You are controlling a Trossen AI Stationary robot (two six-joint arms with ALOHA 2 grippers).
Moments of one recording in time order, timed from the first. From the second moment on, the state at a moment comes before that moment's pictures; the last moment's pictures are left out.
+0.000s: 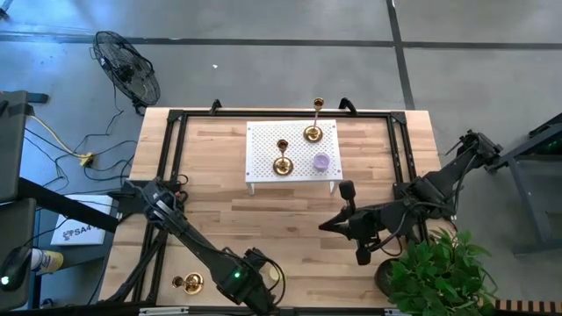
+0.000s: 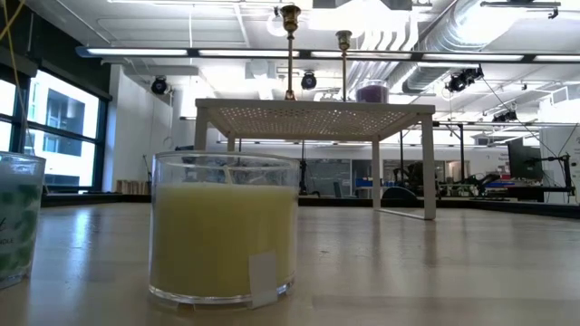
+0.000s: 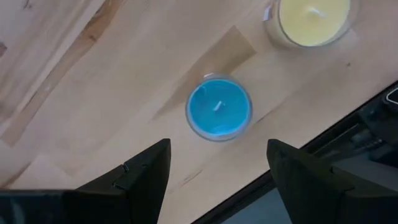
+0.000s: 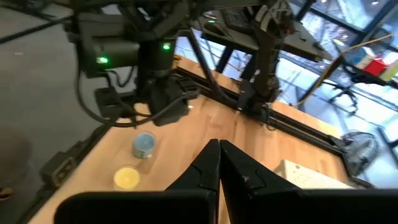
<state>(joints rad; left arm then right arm) -0.69 2.20 2.09 -1.43 -0.06 -1.52 0.62 1.30 1.34 -0.43 0.45 -0.15</state>
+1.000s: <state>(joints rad) -0.69 2.21 2.01 -1.51 -0.06 -1.50 0.62 1.30 1.34 -0.43 0.36 -0.13</state>
